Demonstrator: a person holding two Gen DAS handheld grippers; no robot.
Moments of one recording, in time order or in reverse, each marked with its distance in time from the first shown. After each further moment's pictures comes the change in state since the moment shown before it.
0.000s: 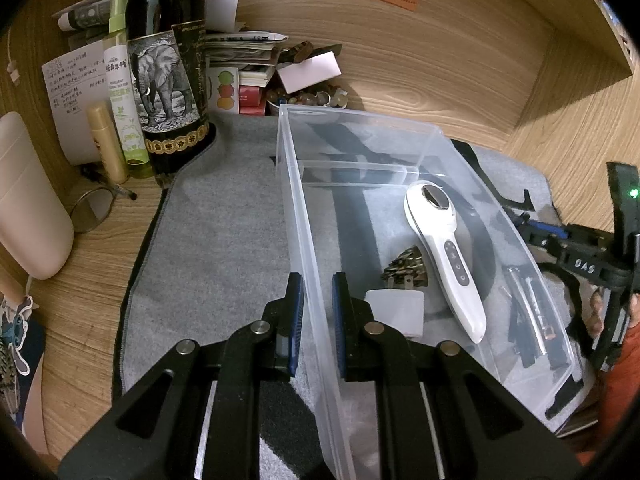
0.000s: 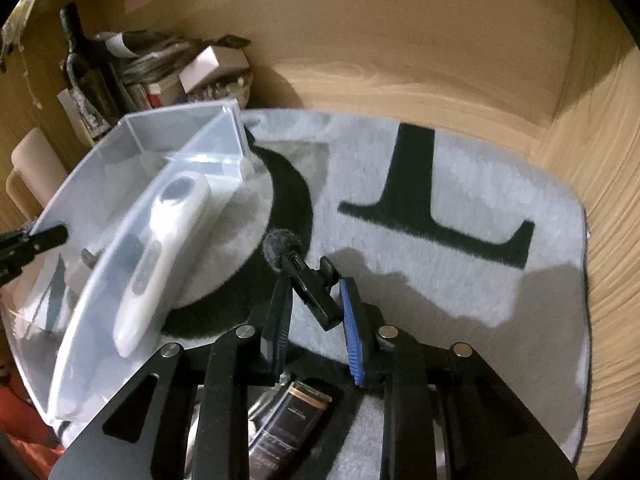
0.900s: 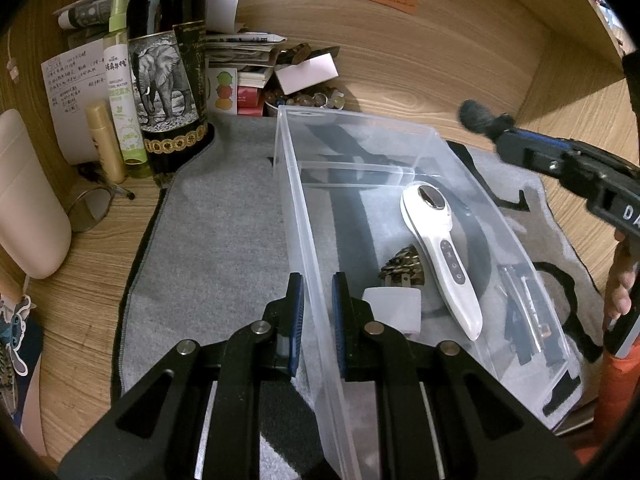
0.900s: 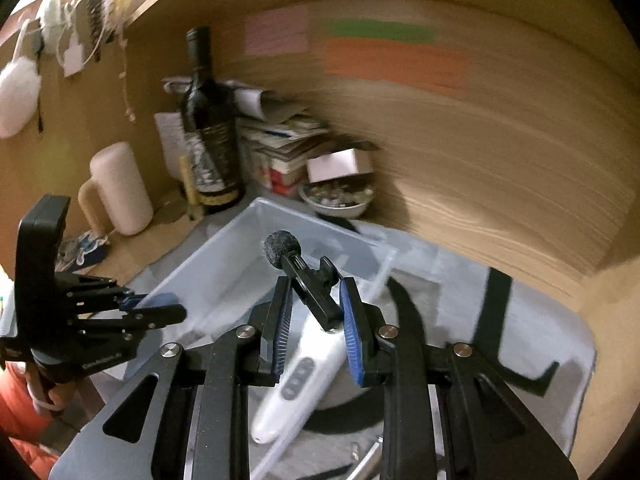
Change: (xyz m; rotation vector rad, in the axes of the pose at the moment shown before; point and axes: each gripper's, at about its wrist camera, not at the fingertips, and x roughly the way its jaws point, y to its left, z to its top) left arm -0.001 -0.003 0.000 -0.002 -0.004 -0.004; right arm -0.037 0.109 0.054 -0.252 -0.195 0.125
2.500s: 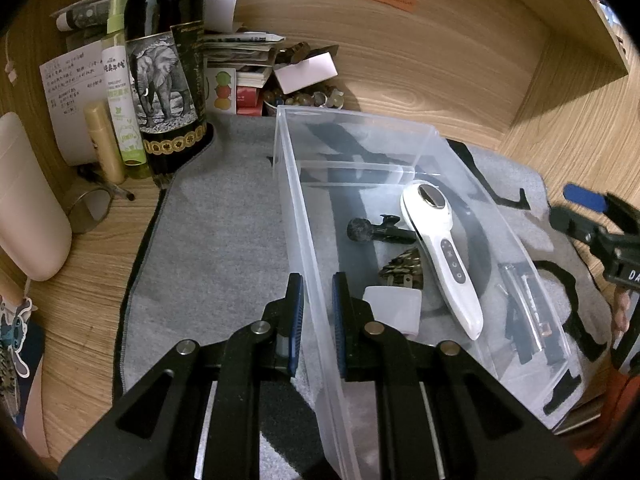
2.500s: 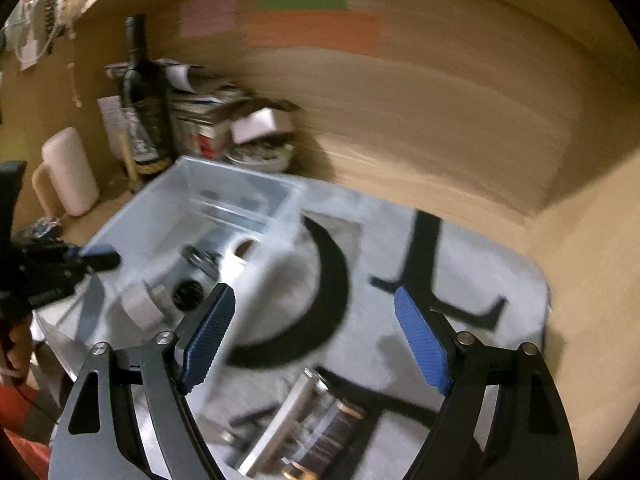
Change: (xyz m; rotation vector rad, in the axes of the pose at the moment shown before) left arm -0.001 0.000 0.000 0.008 0.004 -0.004; right arm -0.027 -0.047 -0.048 0.105 0.062 -0.199
